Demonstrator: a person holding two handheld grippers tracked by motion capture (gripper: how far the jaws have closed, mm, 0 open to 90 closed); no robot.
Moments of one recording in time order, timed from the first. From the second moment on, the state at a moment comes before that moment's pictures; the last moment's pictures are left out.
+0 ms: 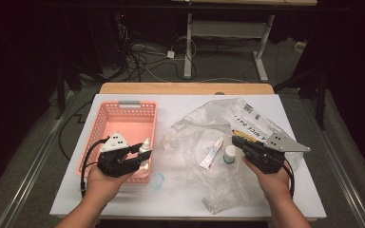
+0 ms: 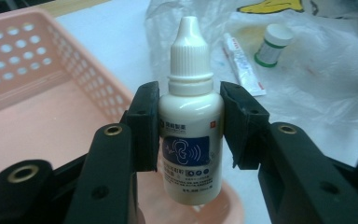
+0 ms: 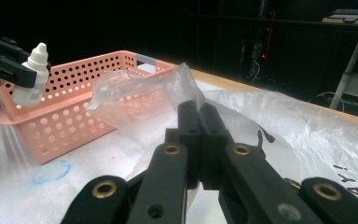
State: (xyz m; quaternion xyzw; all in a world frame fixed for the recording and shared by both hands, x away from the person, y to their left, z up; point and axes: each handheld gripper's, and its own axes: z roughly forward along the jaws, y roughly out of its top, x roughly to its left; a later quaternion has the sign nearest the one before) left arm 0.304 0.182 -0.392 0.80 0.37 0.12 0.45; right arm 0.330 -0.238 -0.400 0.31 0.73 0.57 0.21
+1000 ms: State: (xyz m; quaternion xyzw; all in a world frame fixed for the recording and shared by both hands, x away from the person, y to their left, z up) left arm 0.314 0.076 -0.410 0.84 0.31 0.09 0.44; right arm 0.329 -0.239 -0.398 0.31 0.73 0.57 0.21
